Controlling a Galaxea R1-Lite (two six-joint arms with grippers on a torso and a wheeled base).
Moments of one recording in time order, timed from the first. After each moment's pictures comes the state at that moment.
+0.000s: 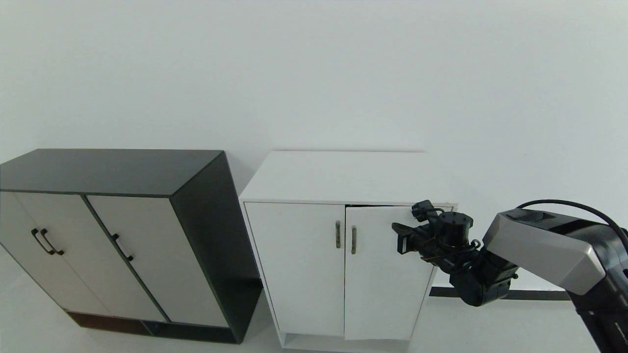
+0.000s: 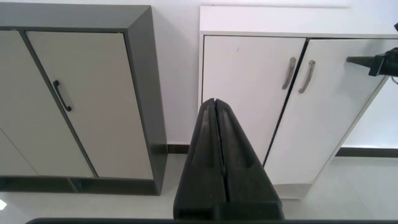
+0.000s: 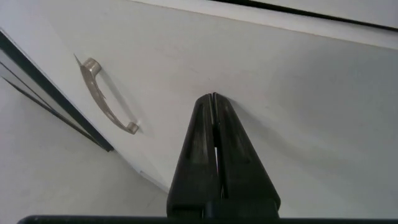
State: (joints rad) left arm 0.00 0.00 0.00 0.00 0.00 -0.02; right arm 0.33 2.51 -1.11 -1.28 0.17 0.04
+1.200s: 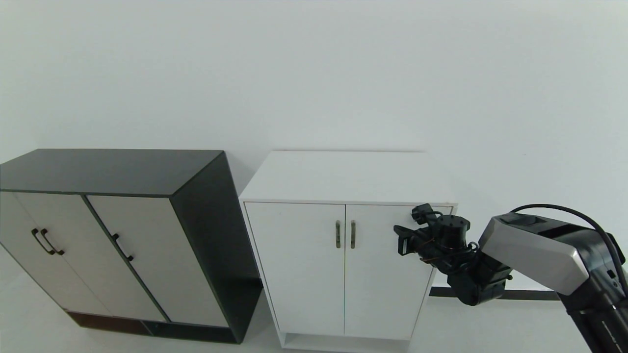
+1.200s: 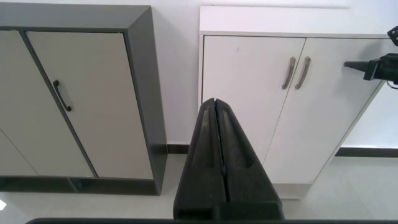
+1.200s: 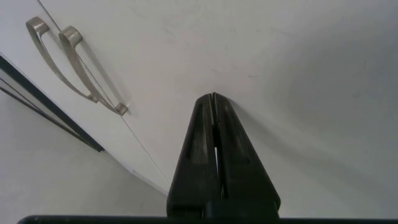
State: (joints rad) left arm 0.00 0.00 0.00 0.00 0.00 -0.02; right arm 0.30 2.58 -1.17 -1.27 0.14 0.04
